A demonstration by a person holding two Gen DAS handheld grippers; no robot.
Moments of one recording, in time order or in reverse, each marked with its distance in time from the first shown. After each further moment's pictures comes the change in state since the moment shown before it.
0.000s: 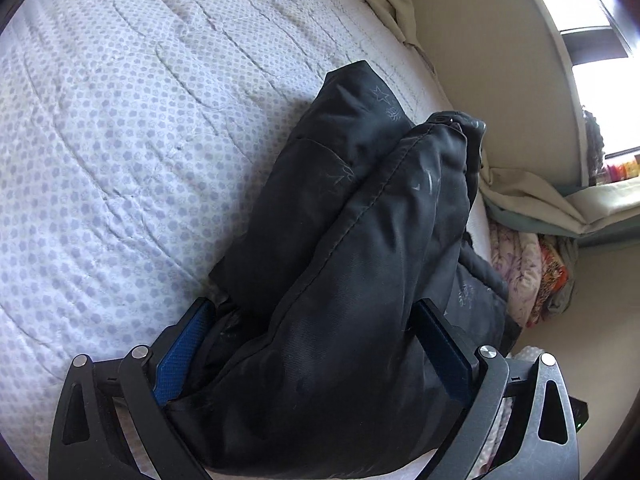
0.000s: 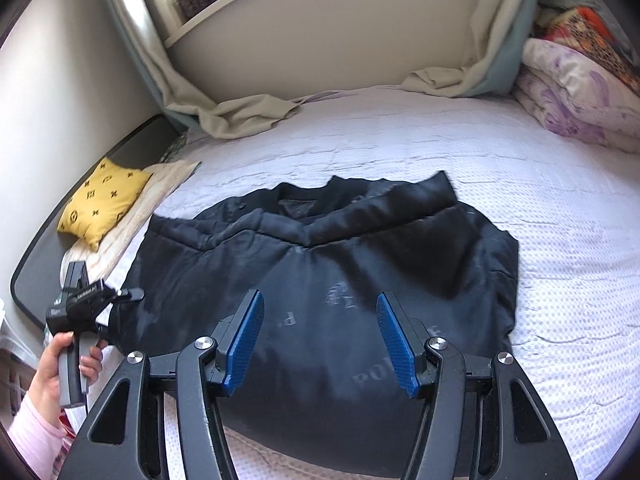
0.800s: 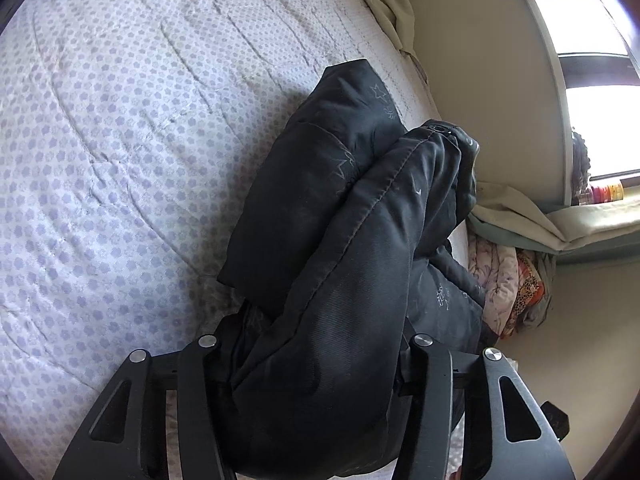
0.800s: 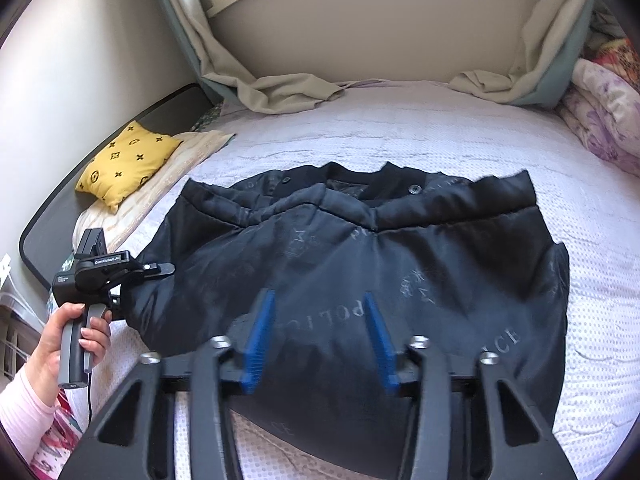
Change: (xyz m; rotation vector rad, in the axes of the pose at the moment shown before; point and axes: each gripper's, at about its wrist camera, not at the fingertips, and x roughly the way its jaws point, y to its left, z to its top) left arm -0.007 0.003 -0.014 -0.051 -0.006 -0.079; right arm 0.026 0.044 -0.009 -0.124 0.041 0.066
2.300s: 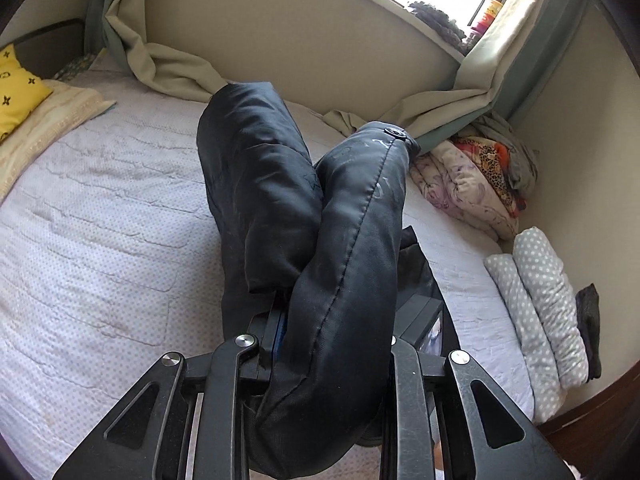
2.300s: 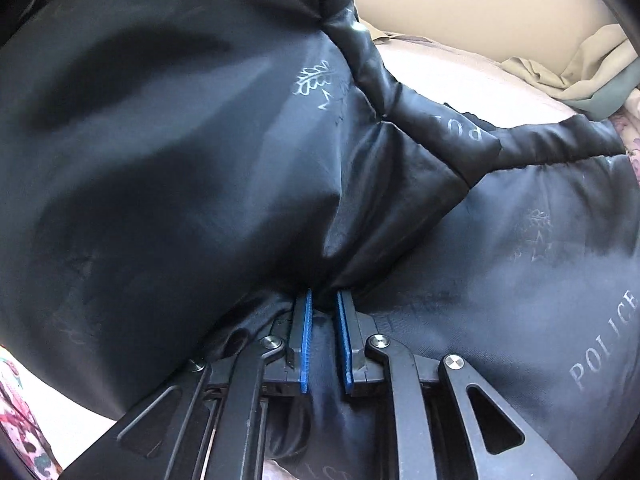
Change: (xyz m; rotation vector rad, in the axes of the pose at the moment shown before) left arm -0.050 -0.216 -0.124 0.683 -0.149 0.076; right arm 0.112 0.042 -0.040 -0.167 0.162 -0.044
